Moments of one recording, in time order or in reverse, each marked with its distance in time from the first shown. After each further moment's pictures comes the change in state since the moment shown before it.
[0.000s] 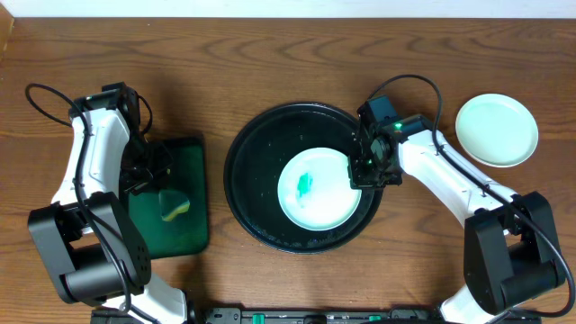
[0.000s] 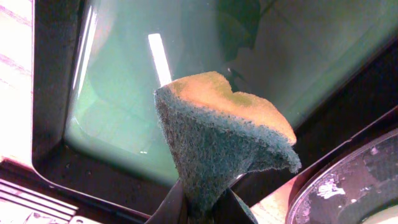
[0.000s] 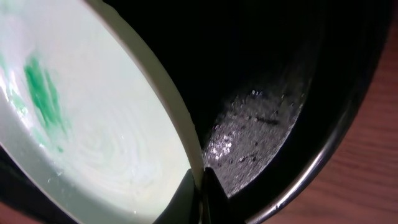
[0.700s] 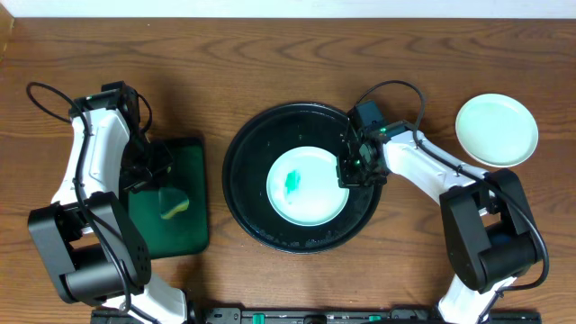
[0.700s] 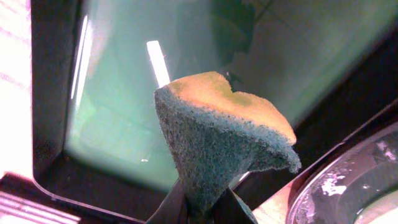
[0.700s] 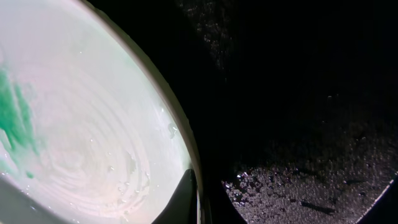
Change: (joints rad) left arm 0.000 0.000 0.000 0.027 0.011 0.045; right arm 0.024 0.129 -0.028 0.190 -0.071 0.027
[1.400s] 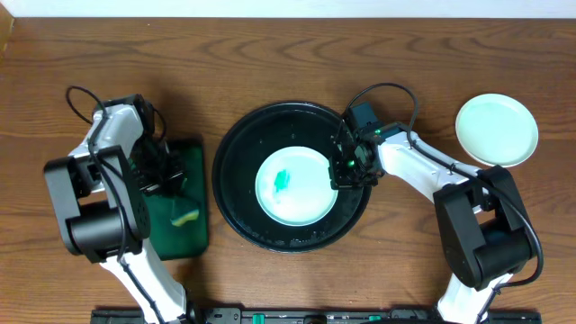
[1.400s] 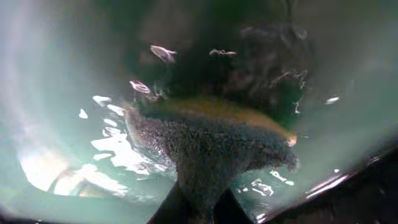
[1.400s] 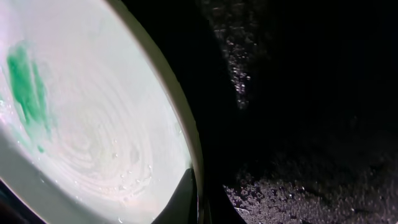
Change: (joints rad) left arm 0.000 0.245 -0.012 0.084 0.066 0.135; right arm 0.022 0.019 0.001 0.015 -0.105 -0.014
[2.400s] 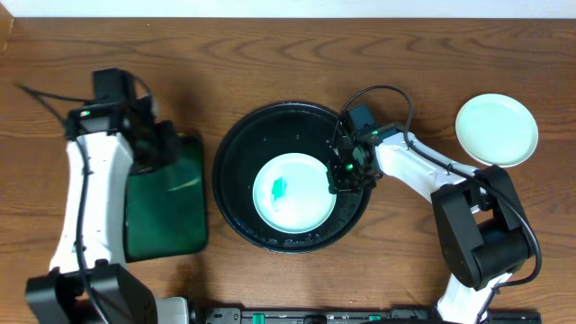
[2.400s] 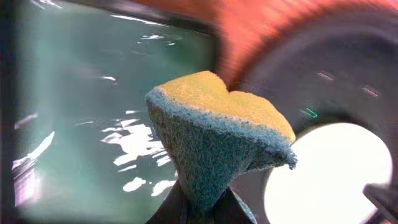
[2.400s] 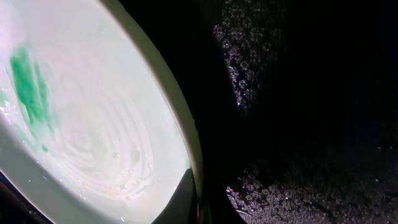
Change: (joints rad) left arm -0.112 -0.479 -0.016 0.090 0.113 -0.023; right arm 0.011 0.005 0.000 -0.014 -0.023 -0.050
